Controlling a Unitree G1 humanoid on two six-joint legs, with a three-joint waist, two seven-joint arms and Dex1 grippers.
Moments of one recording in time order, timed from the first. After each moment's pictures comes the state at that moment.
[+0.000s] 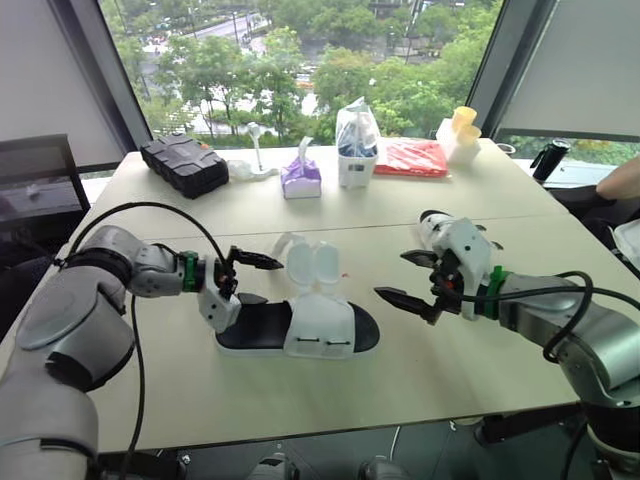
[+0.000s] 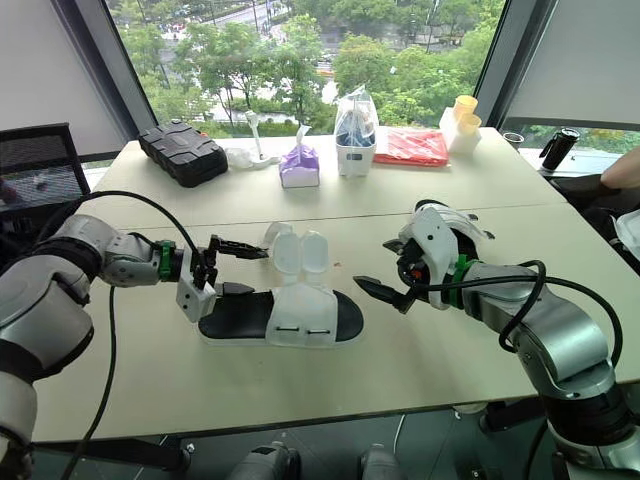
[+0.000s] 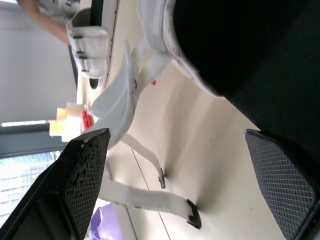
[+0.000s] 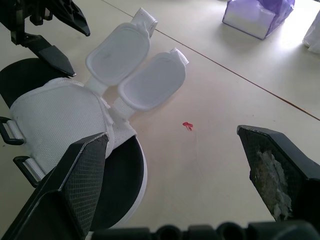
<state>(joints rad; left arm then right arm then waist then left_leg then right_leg) -1.24 0.77 -0.95 1.32 0.98 -1.50 0.32 -0.42 -0.77 -0.05 -0.54 0.55 0.95 0.61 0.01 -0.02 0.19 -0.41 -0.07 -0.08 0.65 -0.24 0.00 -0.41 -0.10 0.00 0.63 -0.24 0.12</state>
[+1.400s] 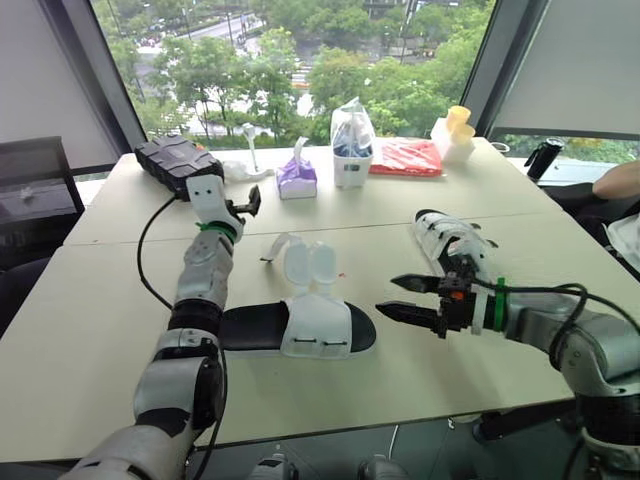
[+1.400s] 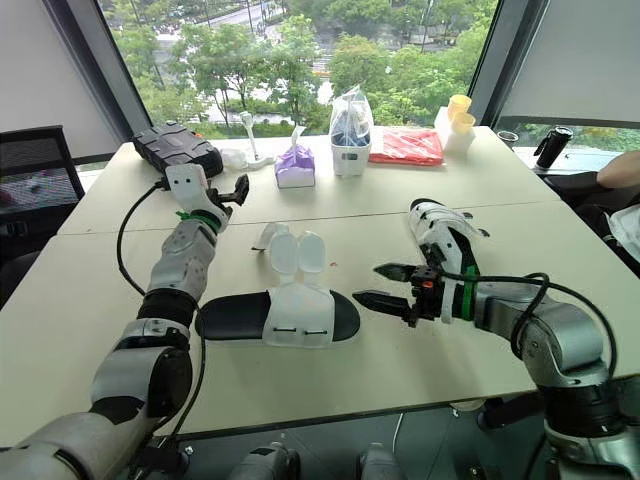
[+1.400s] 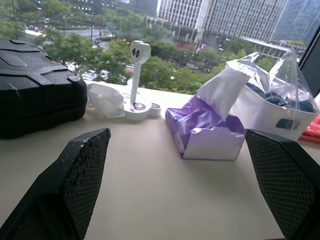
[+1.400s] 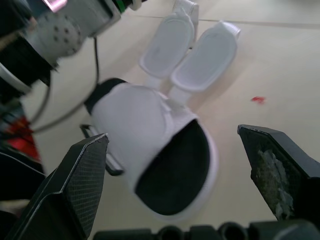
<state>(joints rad) -0.90 0.18 0.25 0.74 -0.25 -0.03 -0.13 -0.38 -0.67 -0.13 -0.24 0.81 1.04 0.85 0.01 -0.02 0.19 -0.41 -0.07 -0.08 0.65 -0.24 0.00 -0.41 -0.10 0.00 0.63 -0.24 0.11</state>
